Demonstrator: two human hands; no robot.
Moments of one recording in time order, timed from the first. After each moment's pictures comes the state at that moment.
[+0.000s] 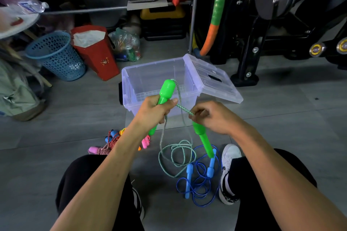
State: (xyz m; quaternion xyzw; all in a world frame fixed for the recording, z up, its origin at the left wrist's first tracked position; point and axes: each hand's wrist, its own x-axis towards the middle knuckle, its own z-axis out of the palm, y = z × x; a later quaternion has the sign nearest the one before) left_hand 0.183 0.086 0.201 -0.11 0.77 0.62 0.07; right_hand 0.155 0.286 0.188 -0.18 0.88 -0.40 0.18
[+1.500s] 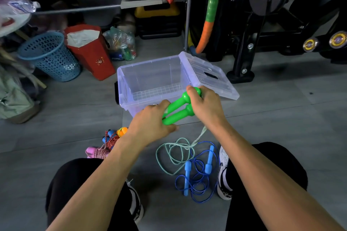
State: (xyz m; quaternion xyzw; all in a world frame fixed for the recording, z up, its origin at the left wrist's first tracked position) left_hand 0.209 0.092 0.203 0.03 0.98 0.19 0.04; right_hand 0.158 0.253 0.195 0.01 0.87 -0.49 -0.01
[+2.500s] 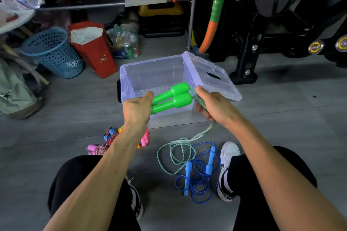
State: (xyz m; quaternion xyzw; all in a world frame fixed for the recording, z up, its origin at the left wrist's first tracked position) left_hand 0.178 0.074 0.193 -0.36 0.73 0.58 -0.09; right_hand 0.157 0.278 0.213 -0.01 0.84 -0.50 0.19
